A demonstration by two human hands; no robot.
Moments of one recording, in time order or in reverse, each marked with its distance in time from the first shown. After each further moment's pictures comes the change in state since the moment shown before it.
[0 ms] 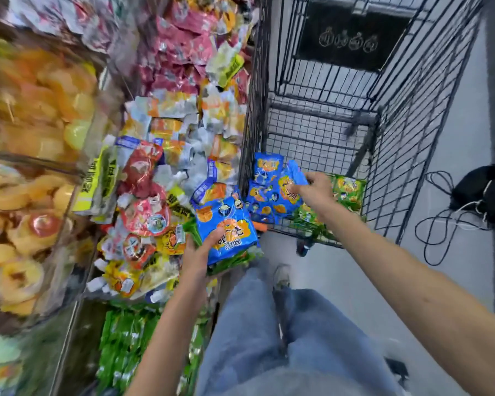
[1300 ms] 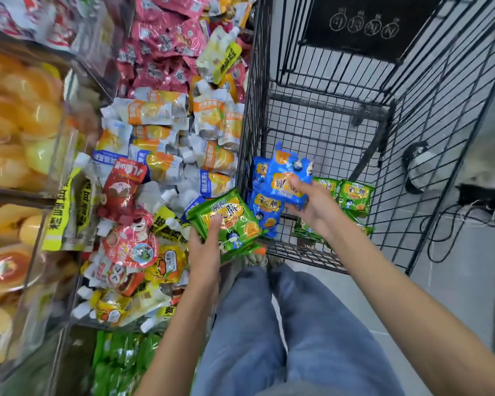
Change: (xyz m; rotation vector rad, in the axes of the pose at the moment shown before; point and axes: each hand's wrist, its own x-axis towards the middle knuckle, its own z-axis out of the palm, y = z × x) left_hand 0.049 0.028 0.051 0.176 0.181 0.016; right_hand 0.021 -0.018 0.001 0.609 -0.270 0.284
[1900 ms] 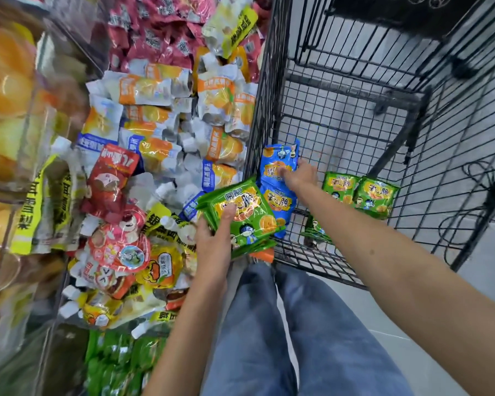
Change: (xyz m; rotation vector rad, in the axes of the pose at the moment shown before) left_hand 0.024 0.001 0.020 -0.009 -0.014 -0.015; right_hand 0.149 0.041 0.014 -0.981 0.372 -0.021
